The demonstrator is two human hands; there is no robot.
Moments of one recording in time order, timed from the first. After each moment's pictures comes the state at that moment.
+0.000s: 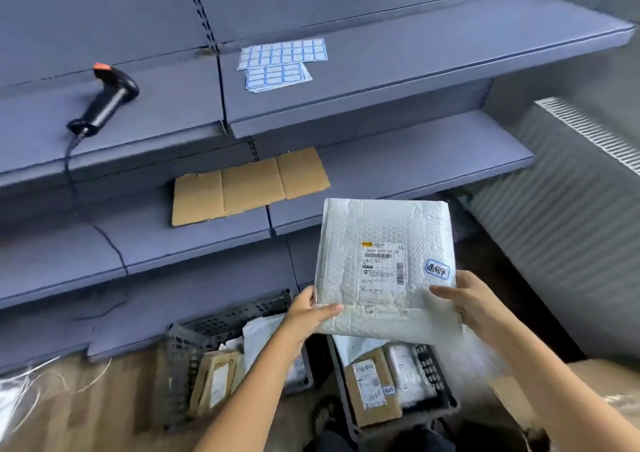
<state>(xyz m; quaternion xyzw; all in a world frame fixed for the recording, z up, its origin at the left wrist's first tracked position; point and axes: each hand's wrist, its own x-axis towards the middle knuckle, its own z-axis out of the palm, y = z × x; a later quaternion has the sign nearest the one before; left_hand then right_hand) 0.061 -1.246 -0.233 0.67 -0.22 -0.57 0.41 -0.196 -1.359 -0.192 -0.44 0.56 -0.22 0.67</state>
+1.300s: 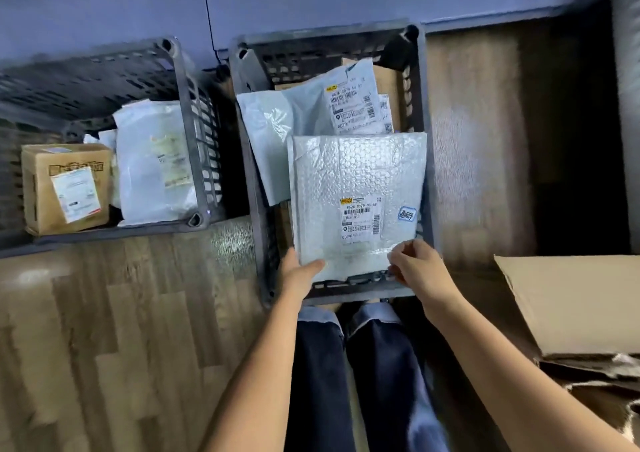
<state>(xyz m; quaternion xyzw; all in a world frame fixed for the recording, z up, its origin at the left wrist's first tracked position) -0.116 -1.204 -0.697 0.79 0.06 -0.55 0.24 -0.256 -1.320 -0.622 -0.42 0.69 0.05 0.59</state>
